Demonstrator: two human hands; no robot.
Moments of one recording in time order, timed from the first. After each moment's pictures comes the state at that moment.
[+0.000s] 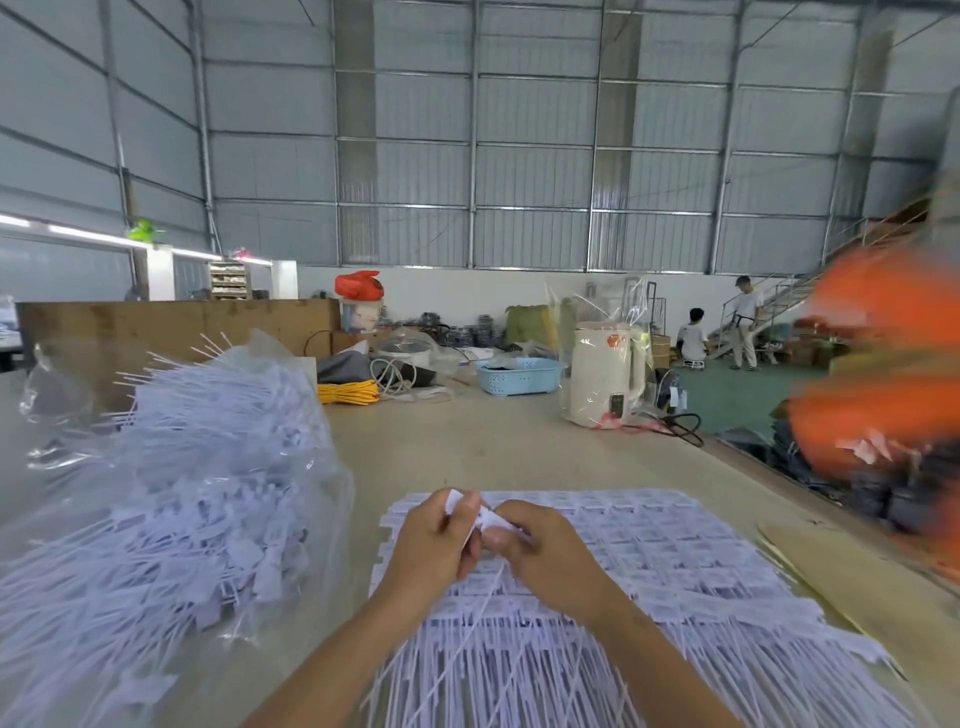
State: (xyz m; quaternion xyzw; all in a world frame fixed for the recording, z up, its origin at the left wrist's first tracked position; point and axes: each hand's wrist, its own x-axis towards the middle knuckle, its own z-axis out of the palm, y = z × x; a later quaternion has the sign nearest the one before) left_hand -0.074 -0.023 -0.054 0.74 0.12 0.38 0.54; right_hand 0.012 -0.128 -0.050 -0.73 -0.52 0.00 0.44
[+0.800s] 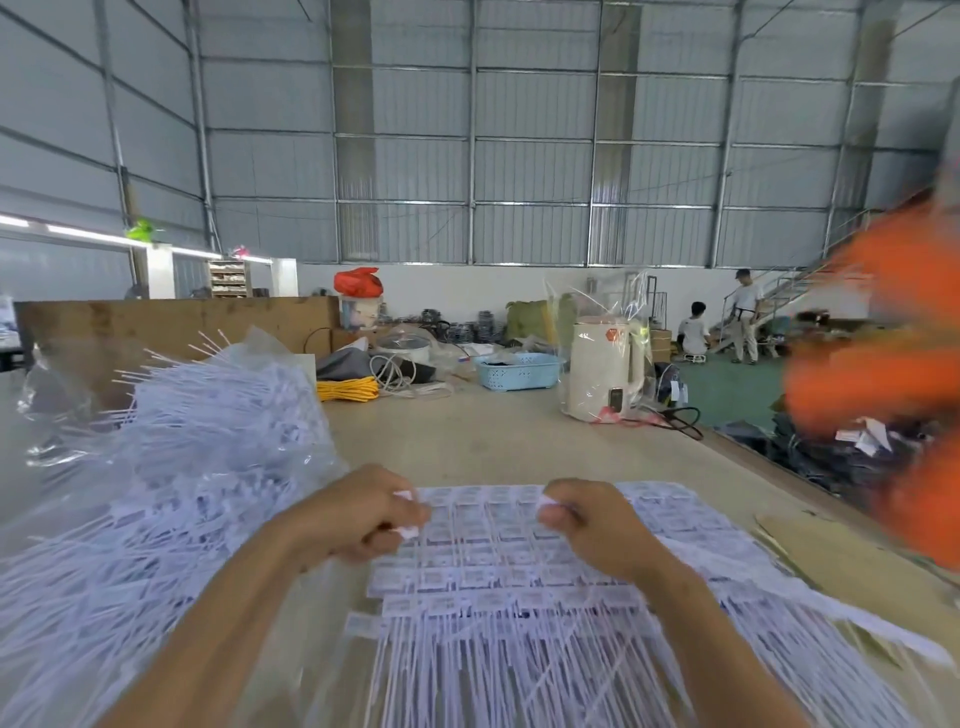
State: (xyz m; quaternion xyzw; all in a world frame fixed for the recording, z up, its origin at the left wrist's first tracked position) left_hand -0.125 0.015 0.007 0.85 0.17 0.11 0.49; right_hand 0.050 -0.161 -0.036 -0.74 -0.56 -0.07 0.38
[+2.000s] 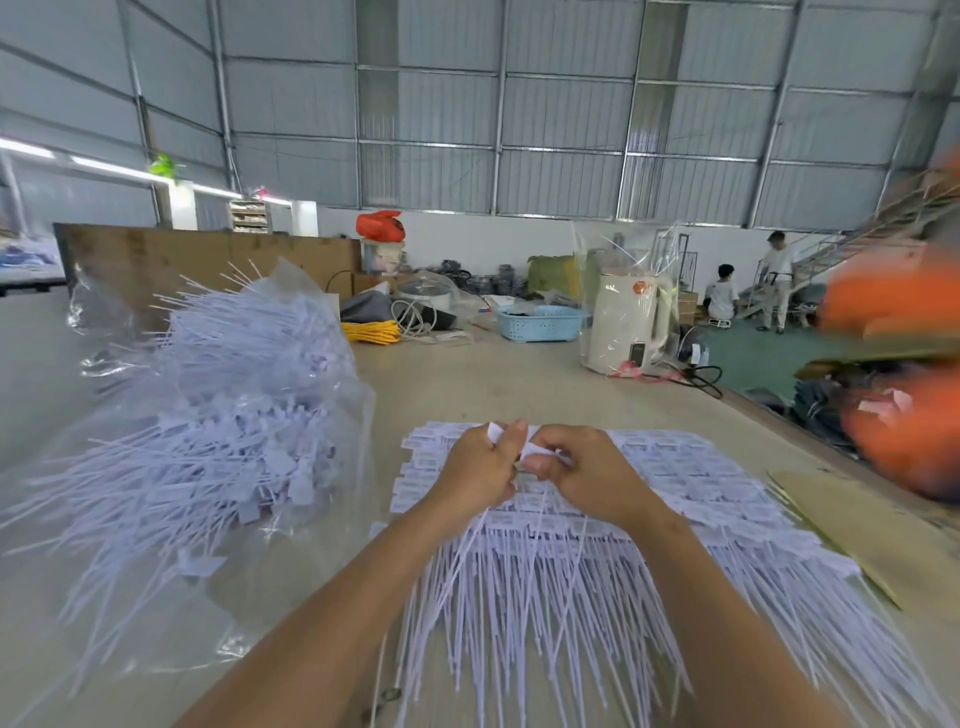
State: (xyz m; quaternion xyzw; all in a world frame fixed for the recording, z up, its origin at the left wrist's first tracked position) left_hand -0.059 -0.036 -0.053 0.76 0.16 0.29 0.55; right_hand 0.034 -0.145 -0.046 -0.74 -0.55 -0.05 0.38
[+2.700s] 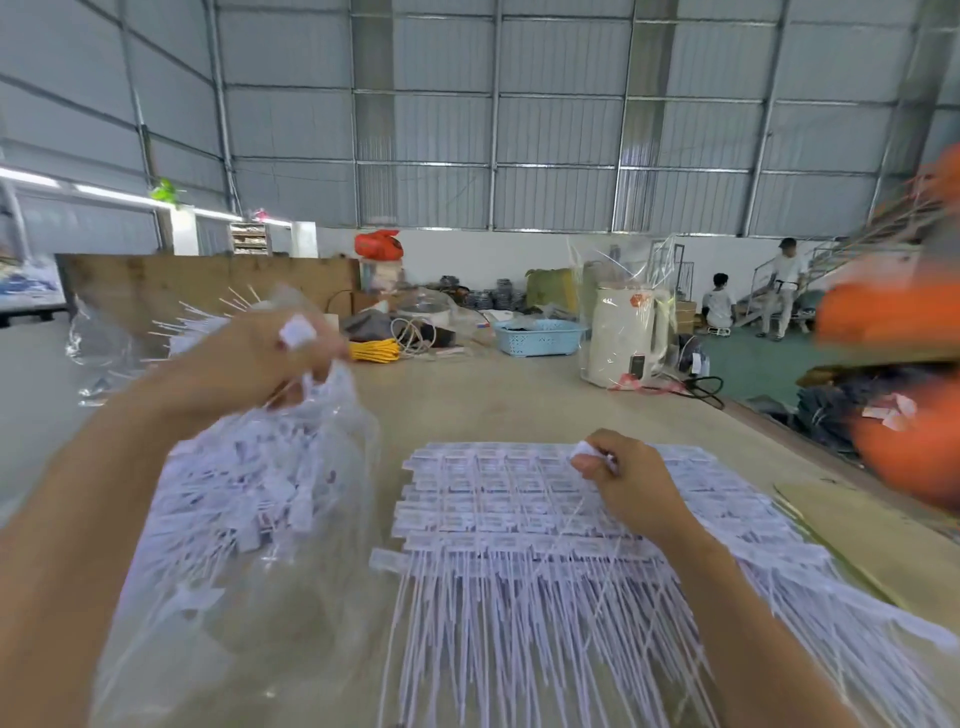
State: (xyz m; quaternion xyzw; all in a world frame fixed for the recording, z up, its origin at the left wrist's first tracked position) left_hand -0.199 0.061 0.067 0.86 0.17 0.34 0.33; right_hand 0.059 -0.164 -0.050 -0.79 -0.44 -0.10 0.42
